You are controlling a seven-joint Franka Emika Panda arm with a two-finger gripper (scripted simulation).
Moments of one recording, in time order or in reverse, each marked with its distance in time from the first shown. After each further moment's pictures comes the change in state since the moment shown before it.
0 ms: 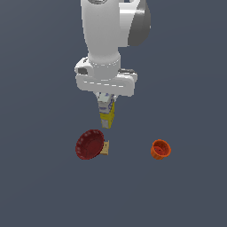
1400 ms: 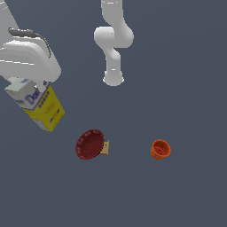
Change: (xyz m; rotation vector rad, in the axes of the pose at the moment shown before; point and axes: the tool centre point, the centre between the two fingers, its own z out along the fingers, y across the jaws) arm 0.120 0.172 -0.121 -0.004 0.000 -0.001
